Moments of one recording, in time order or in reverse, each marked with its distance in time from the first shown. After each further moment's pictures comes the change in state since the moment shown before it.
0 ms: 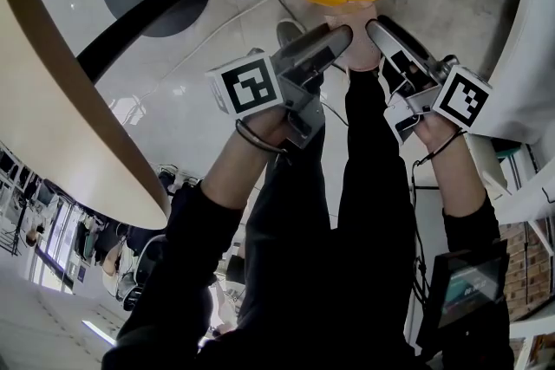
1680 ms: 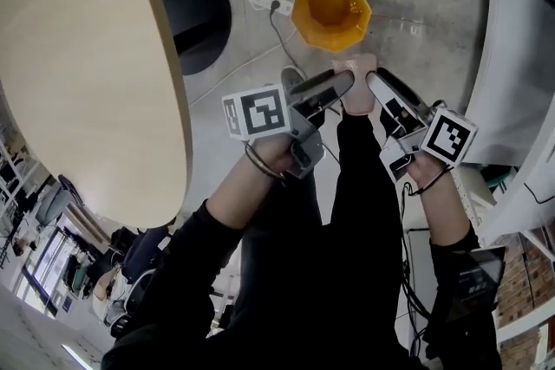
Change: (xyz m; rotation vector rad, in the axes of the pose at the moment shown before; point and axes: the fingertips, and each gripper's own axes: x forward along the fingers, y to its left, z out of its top) left arm -0.032 -0.111 -0.034 0.034 0.073 -0.039; right arm -0.079 0.097 0.004 -0.035 -0.050 -0.012
